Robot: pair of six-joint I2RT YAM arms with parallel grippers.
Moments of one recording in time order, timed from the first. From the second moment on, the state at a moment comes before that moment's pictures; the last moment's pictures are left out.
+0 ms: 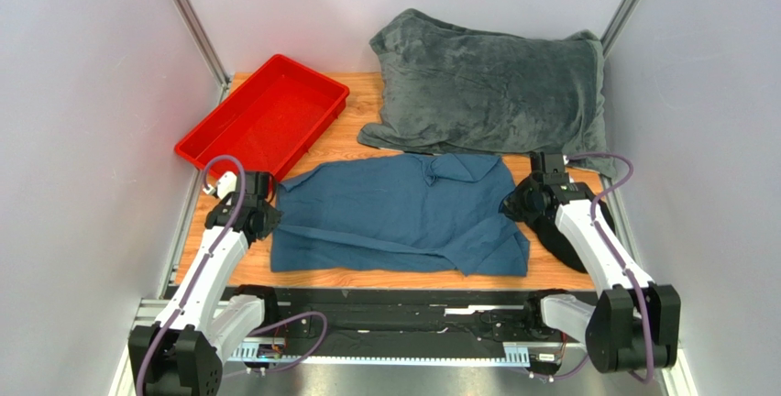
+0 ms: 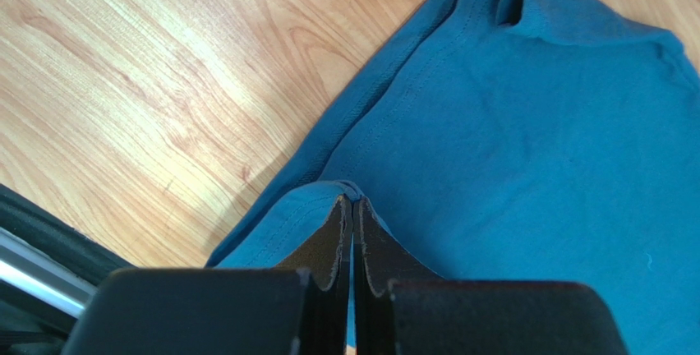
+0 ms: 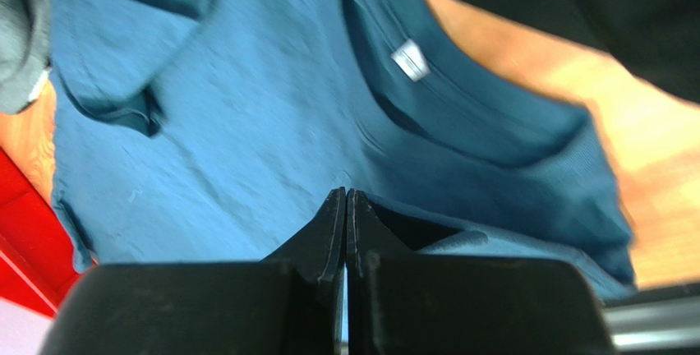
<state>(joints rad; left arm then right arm) -0.08 0.91 0.63 -0.76 -0.31 -0.91 0.08 1.12 0.76 -0.71 -0.04 0.95</state>
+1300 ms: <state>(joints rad) -0.08 1.07 0.68 -0.71 -0.32 -0.90 0.08 1.35 0.89 -0.59 0.00 0.85</state>
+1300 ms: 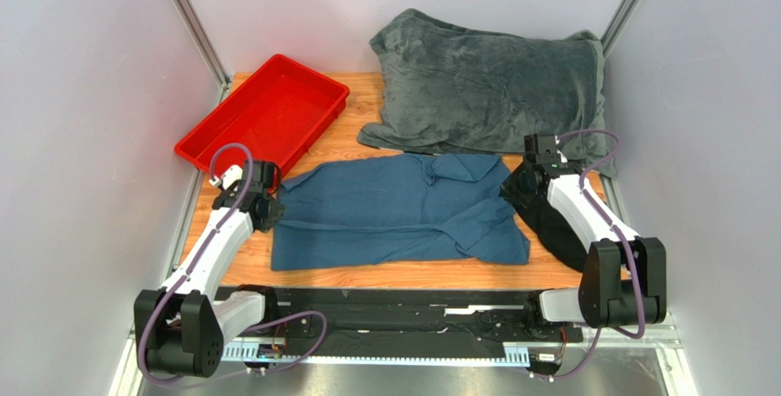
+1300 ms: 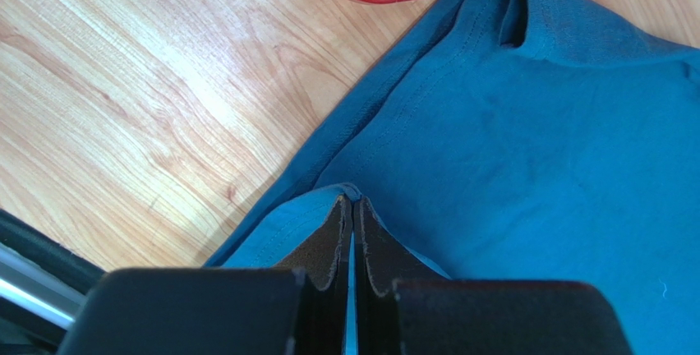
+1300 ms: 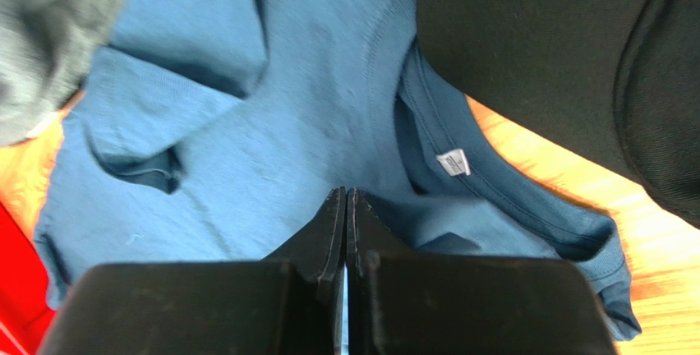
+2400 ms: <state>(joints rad) -0.18 1.36 1.04 -0.61 -0.27 -0.71 0.23 1.54 1.21 -0.50 -0.06 0.65</state>
